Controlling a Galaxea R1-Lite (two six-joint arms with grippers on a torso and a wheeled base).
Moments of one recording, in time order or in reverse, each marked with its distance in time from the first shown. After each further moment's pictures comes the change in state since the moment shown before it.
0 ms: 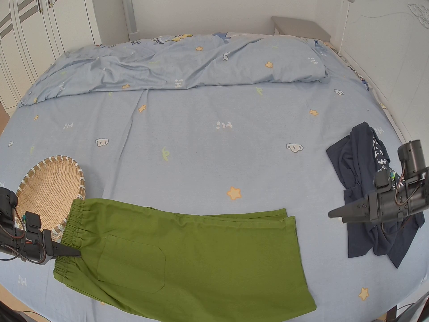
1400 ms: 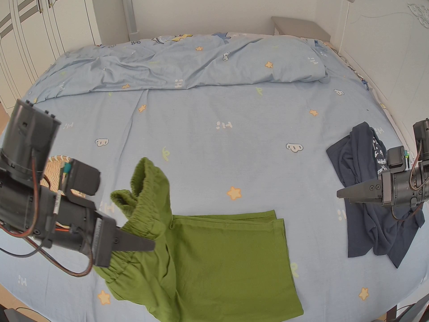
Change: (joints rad) left arm -1.066 -0.159 -0.462 0.170 0.501 -0.341; right arm 0.047 -0.128 -0.100 0.063 -0.036 0.028
